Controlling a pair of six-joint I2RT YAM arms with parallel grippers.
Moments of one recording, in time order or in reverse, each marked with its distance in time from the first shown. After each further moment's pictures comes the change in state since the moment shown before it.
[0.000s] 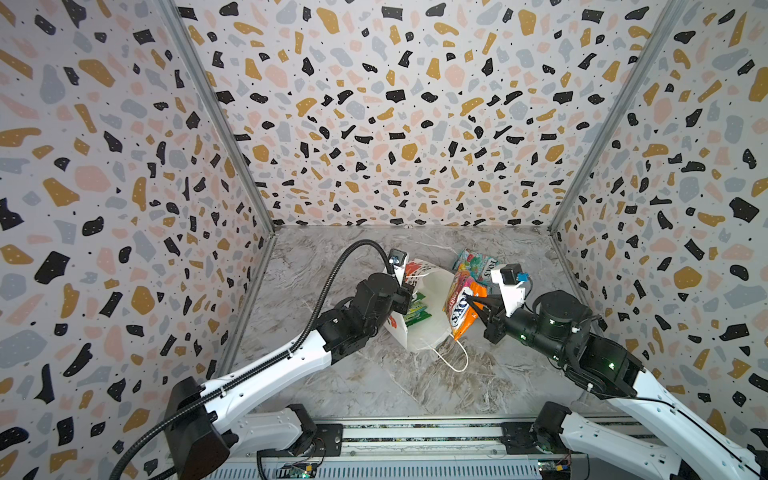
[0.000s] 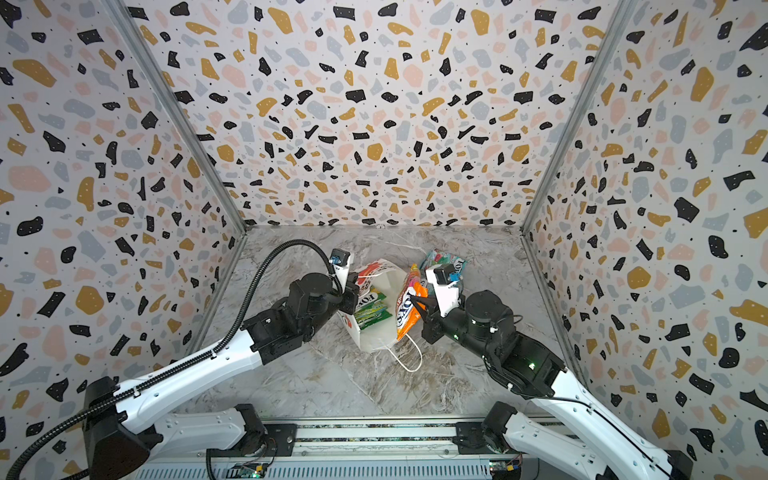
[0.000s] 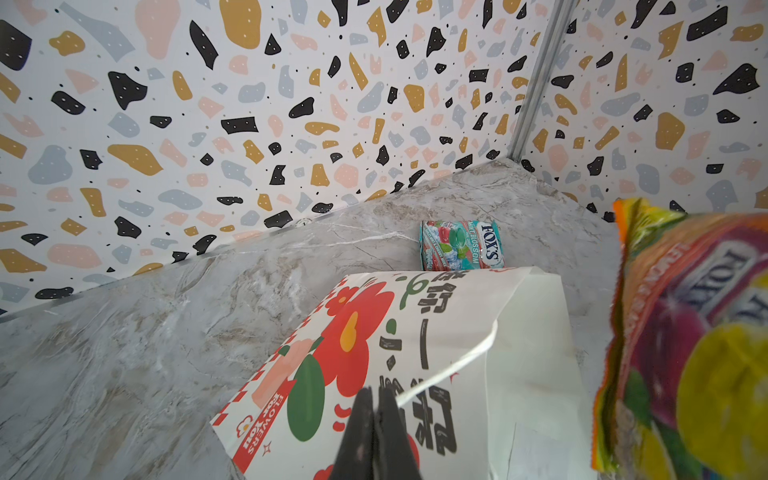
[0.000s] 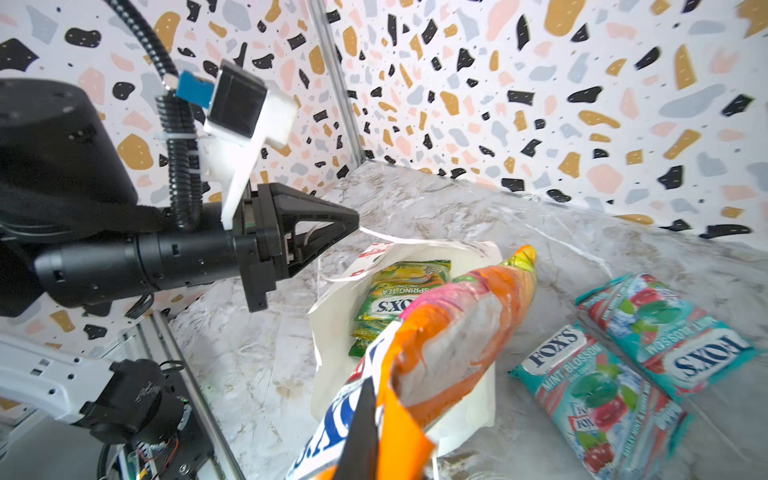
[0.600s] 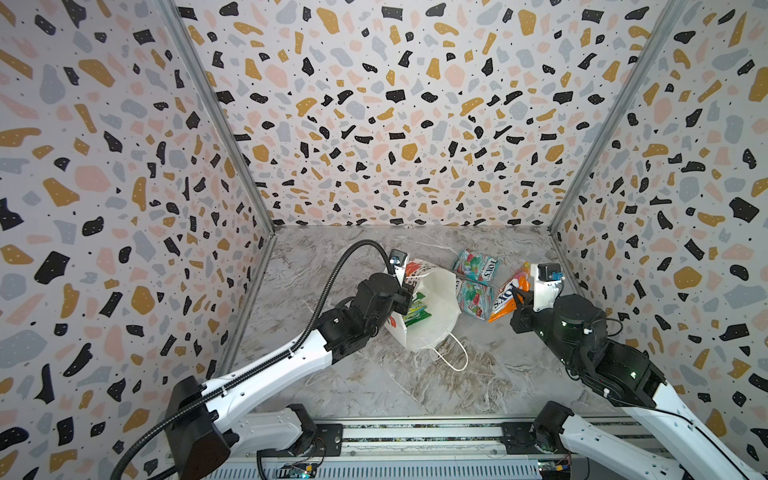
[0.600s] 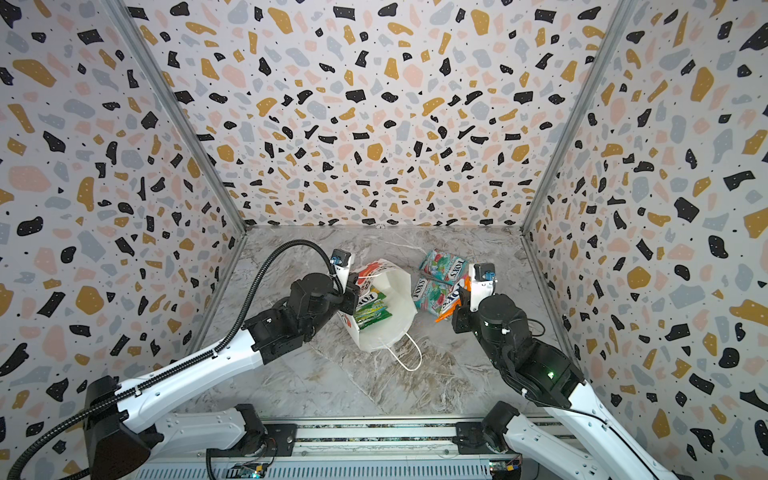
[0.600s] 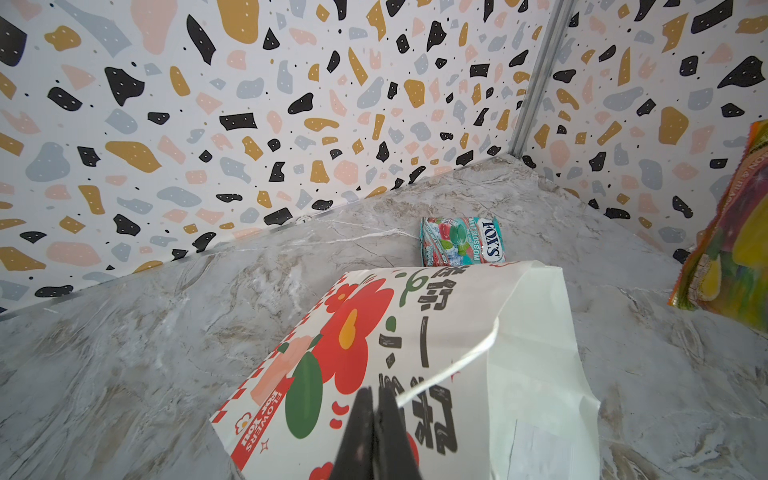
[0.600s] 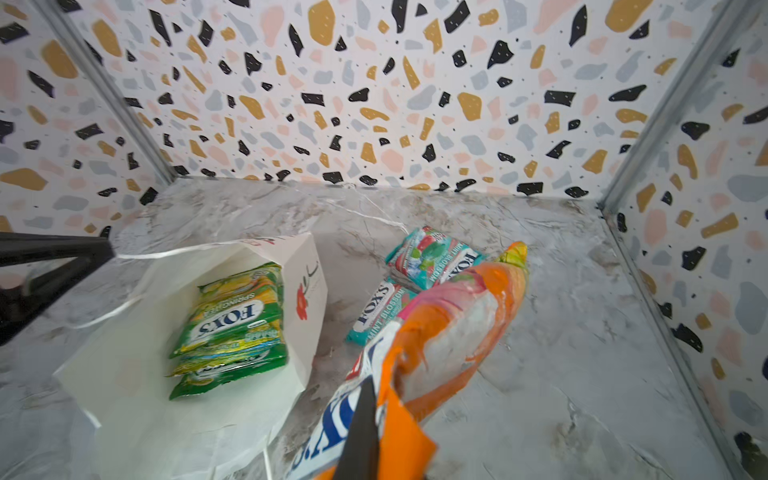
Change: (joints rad) left arm 0.000 0.005 0.000 -0.004 0.000 0.000; right arm -0.130 -0.032 0.013 -0.212 0.385 0.032
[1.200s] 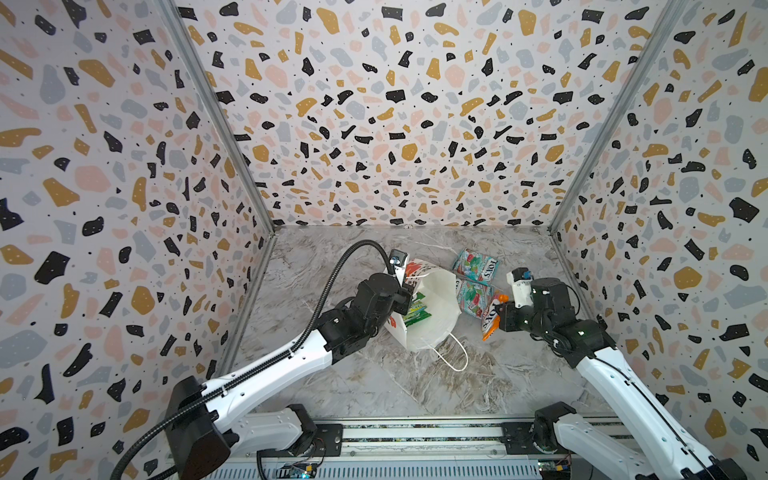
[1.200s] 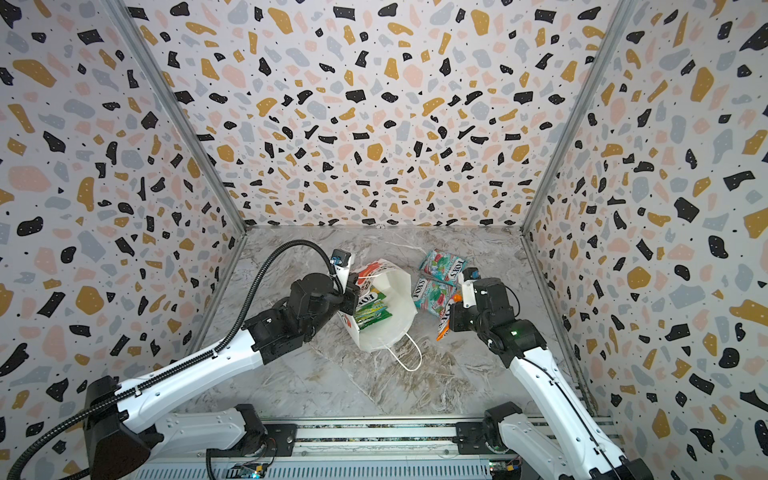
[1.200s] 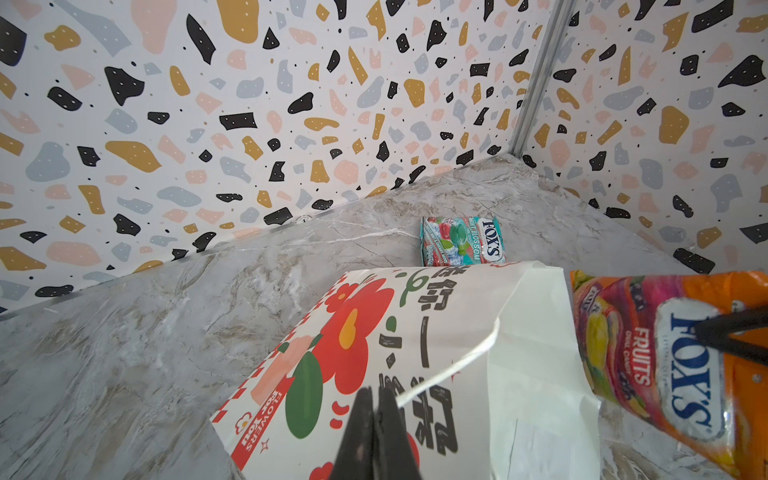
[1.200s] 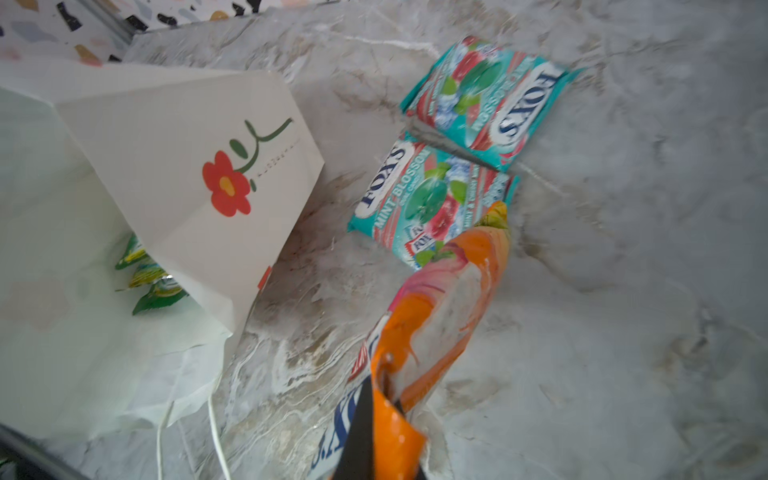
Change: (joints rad) left arm 0.000 0.000 0.000 -0.001 0.000 0.000; right arm -0.387 0.202 -0.196 0.057 -0.648 -0.033
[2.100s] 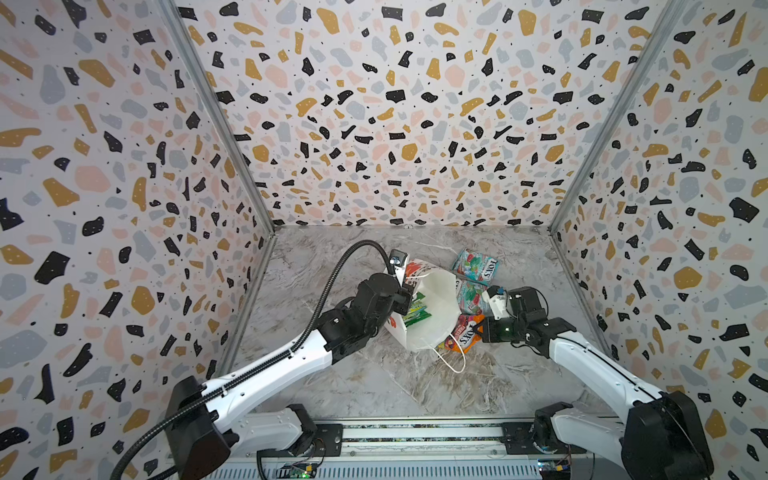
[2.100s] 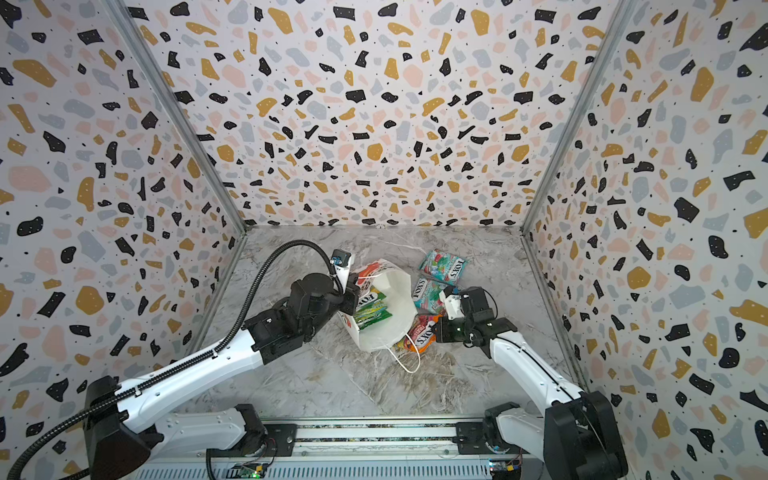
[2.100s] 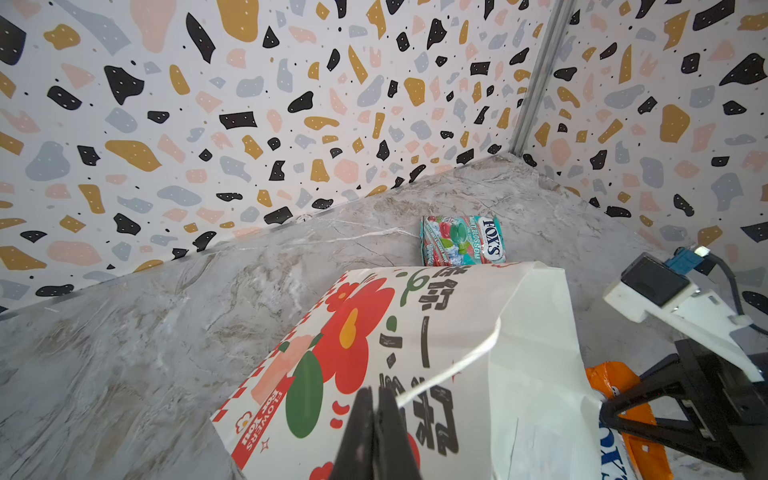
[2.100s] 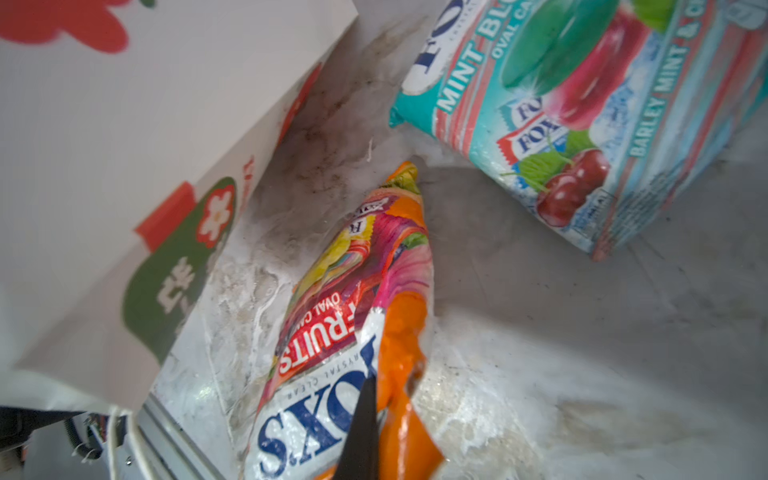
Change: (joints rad) left arm 0.000 0.000 0.000 -0.003 0.000 0.000; right arm -0.026 0.232 -0.178 0.204 -0.210 0.022
